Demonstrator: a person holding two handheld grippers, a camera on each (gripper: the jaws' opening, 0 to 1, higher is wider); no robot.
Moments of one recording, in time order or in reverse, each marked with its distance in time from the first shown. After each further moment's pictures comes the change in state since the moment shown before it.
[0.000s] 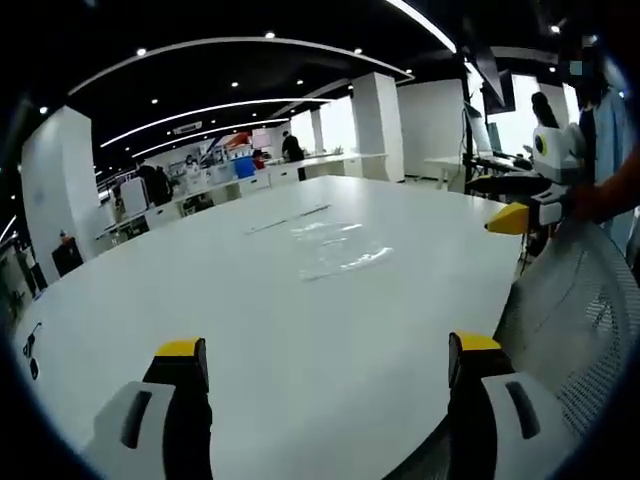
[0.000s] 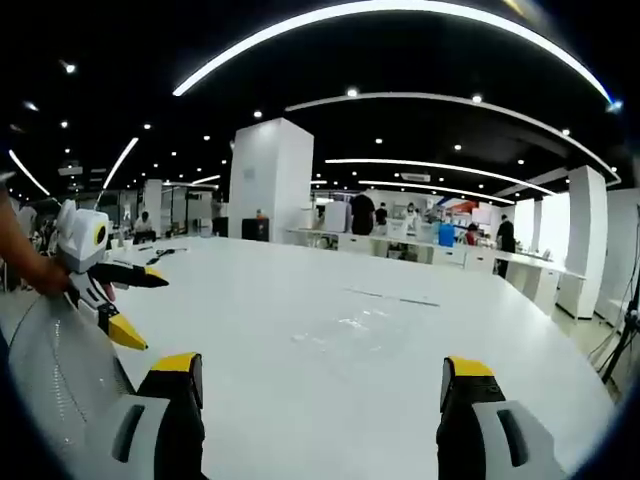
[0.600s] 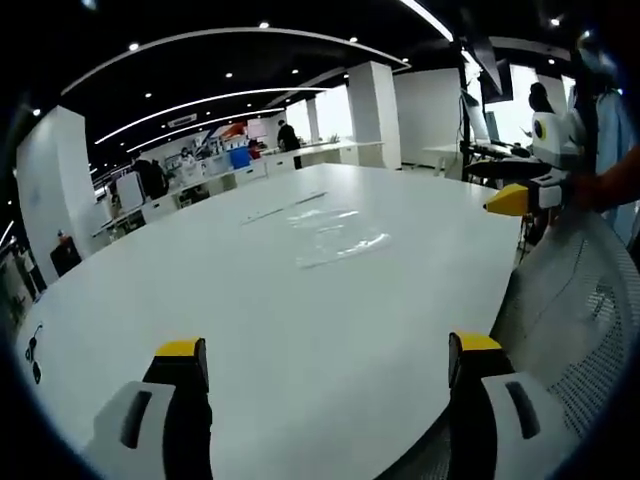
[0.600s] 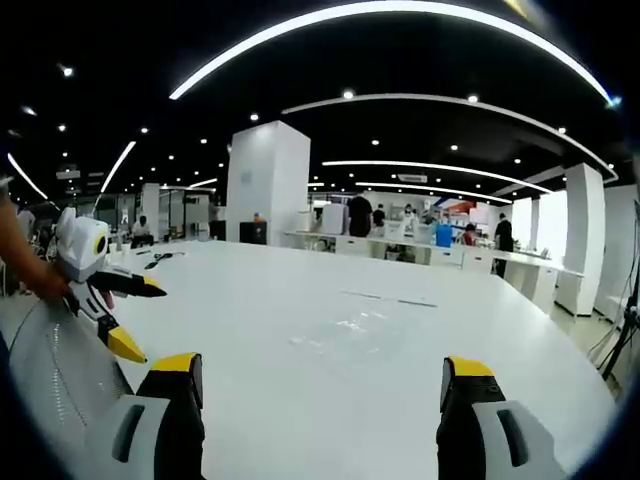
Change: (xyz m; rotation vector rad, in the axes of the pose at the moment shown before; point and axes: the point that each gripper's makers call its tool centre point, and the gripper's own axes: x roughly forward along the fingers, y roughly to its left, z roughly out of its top) left arm 0.001 -0.003 -0.007 0.017 0.047 -0.003; right arm -0.001 0.000 0.003 0.011 -0.013 -0.007
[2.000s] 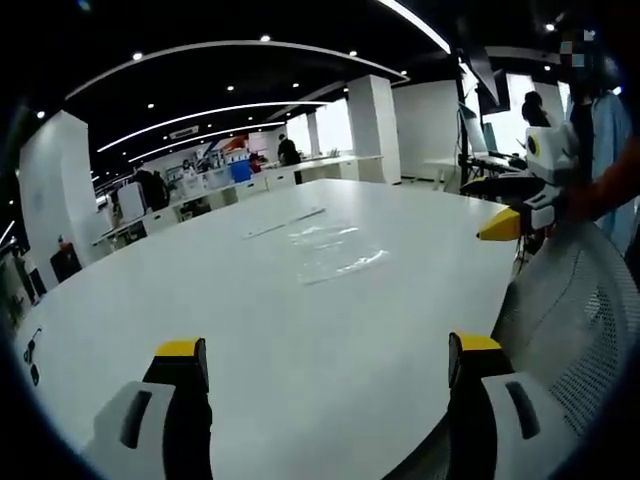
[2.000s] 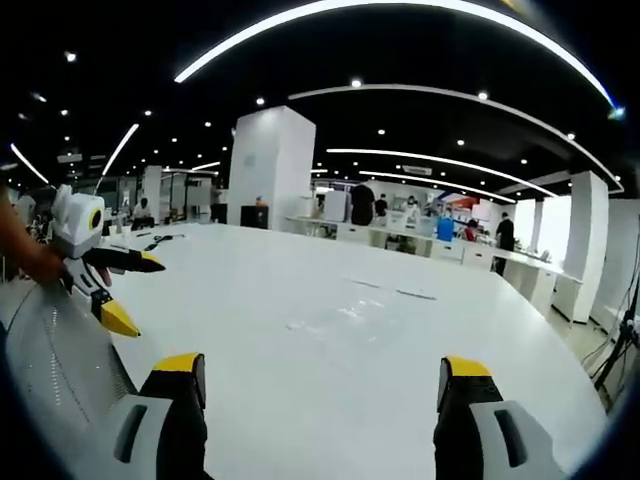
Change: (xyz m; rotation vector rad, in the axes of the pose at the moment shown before) left arm -0.003 0.000 0.011 0.000 -0.069 -0.005; right arm 0.002 -0.004 -0.011 -0.048 0.064 -0.005
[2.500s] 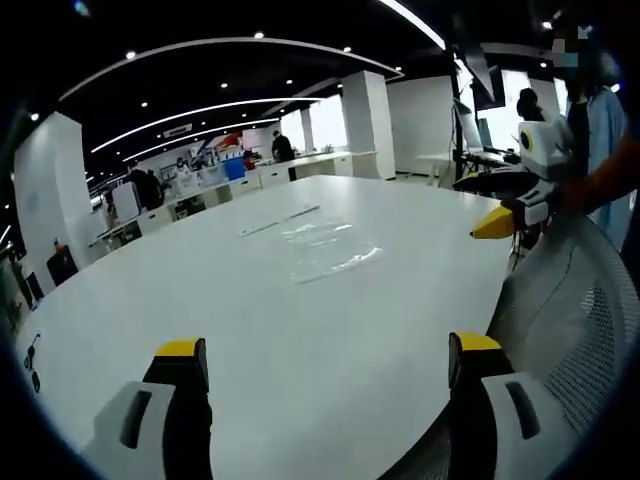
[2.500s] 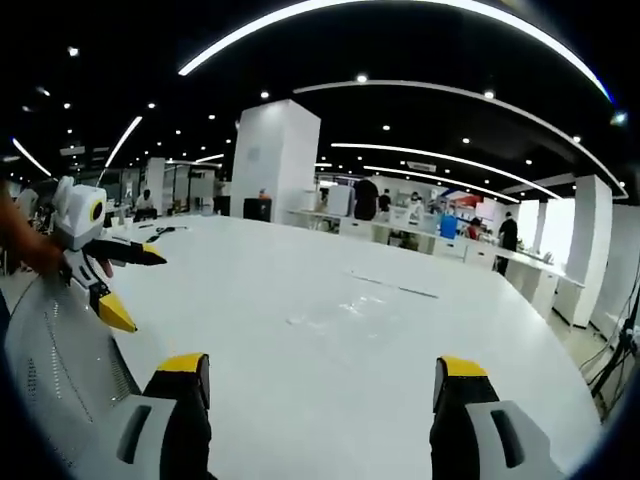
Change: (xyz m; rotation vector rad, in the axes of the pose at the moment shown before) left arm 0.000 -0.007 0.004 0.018 0.024 -0.023; right arm 0.002 0.001 0.001 -0.028 0.043 0.026
